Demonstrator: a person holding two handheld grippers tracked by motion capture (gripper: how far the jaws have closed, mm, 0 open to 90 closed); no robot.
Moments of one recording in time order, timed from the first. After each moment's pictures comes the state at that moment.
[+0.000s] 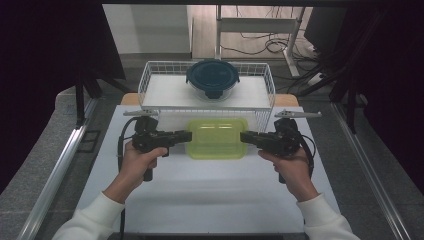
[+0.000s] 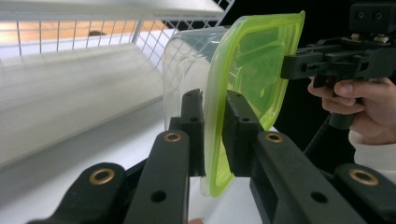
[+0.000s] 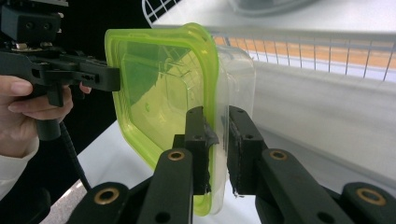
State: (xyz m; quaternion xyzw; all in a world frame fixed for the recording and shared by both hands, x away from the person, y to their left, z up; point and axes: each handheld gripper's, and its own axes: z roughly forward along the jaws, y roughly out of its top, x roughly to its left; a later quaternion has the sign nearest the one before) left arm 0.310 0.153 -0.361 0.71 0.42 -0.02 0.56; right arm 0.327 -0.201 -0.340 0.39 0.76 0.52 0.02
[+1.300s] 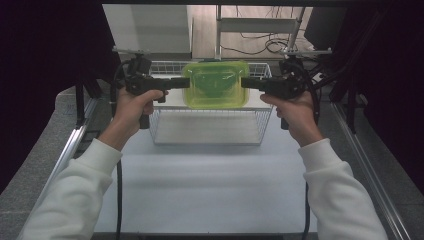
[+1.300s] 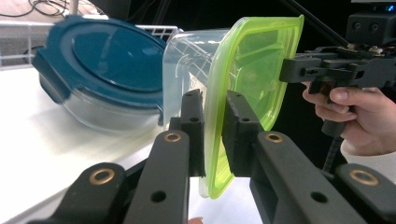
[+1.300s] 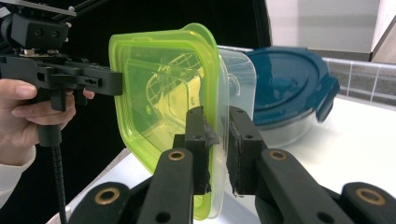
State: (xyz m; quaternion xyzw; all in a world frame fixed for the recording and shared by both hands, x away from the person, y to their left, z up) left arm 0.385 0.169 -0.262 0.70 0.41 0.00 0.59; right arm 0.400 -0.187 -0.238 0.36 0.75 0.55 0.06
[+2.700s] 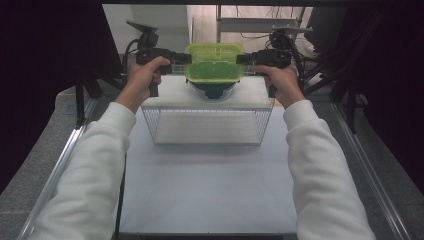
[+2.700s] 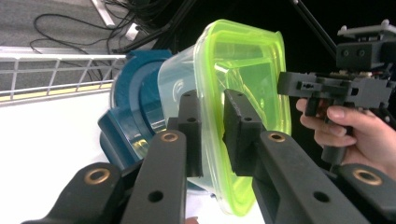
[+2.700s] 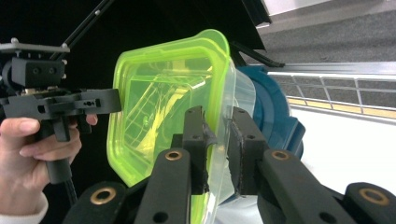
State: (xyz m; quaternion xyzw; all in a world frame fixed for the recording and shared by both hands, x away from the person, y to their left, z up) left arm 0.481 0.173 -0.264 0.65 0.50 -0.06 0.56; right arm 0.508 -0.178 -0.247 0.48 0.70 0.53 -0.05
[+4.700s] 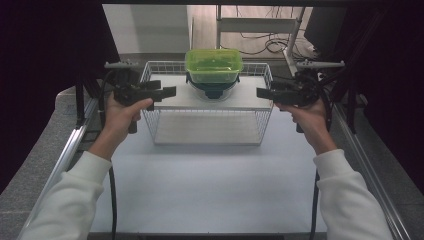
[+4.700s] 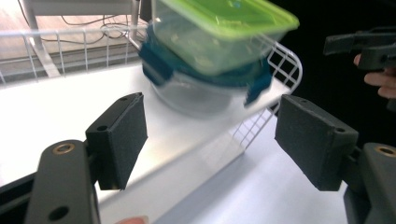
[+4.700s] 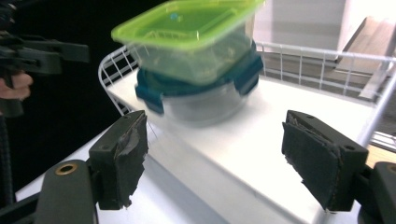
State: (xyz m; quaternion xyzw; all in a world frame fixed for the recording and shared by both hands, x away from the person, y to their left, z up) left arm 0.367 0.196 -0.306 0.71 0.42 0.12 0.54; right arm 0.414 -0.239 -0.280 0.35 0.76 0.54 0.11
